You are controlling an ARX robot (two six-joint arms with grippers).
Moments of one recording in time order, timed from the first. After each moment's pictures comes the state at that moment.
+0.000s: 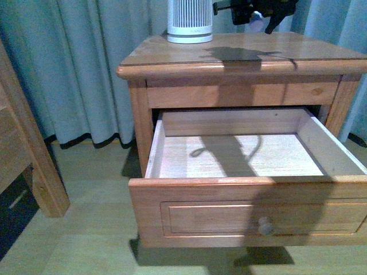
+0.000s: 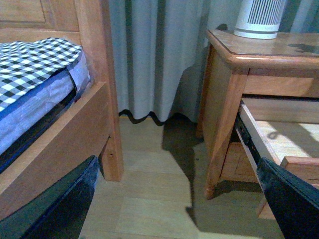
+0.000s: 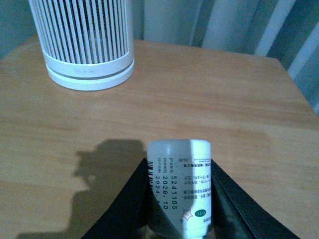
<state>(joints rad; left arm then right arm) 0.00 0.01 0.01 0.00 0.00 -0.01 0.21 2.34 2.13 -0.04 0.24 -0.07</state>
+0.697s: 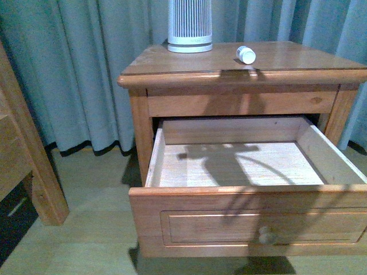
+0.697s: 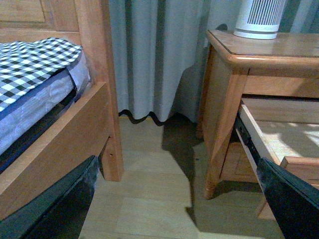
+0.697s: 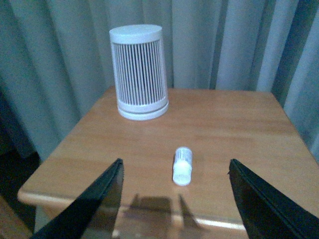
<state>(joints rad) 0.00 0.01 0.01 0.00 0.00 -0.01 0.24 1.52 1.14 0.31 0.12 0.08</state>
